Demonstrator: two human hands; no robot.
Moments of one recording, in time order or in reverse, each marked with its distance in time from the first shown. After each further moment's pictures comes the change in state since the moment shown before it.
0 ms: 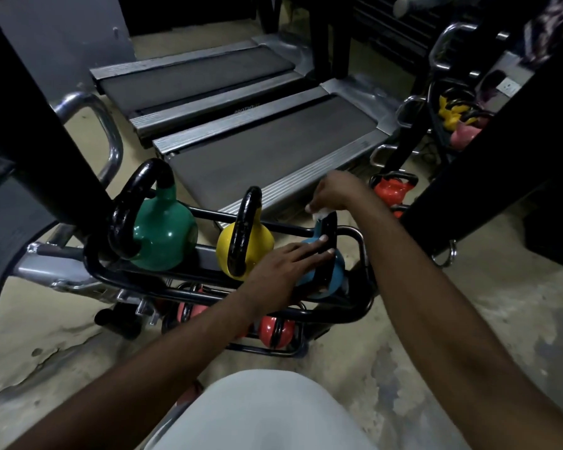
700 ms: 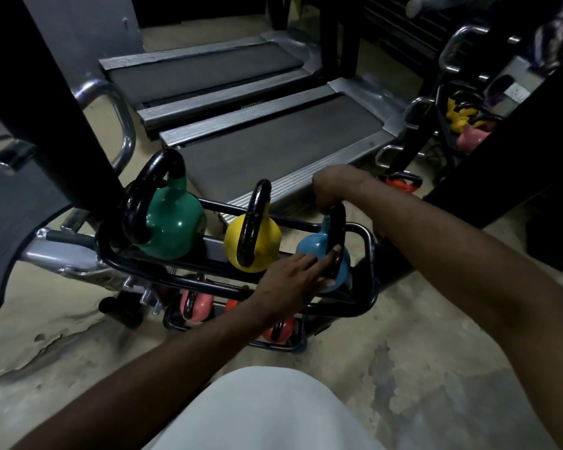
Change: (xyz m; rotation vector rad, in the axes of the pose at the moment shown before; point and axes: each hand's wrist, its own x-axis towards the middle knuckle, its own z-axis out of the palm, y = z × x) left_hand -0.017 0.018 0.025 0.191 0.034 -0.100; right_hand -0.014 -0.043 -0.009 -0.717 -0.107 -0.185
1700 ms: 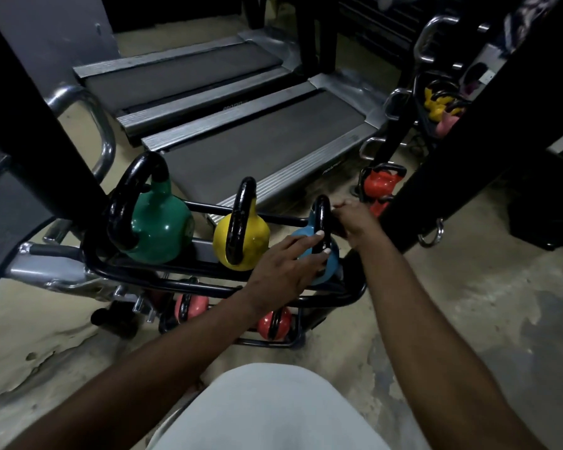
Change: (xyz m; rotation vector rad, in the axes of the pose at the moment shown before) left_hand 0.008 -0.006 -0.003 -0.175 0.163 0.152; right_hand -0.020 0.014 0.130 2.030 0.234 0.472
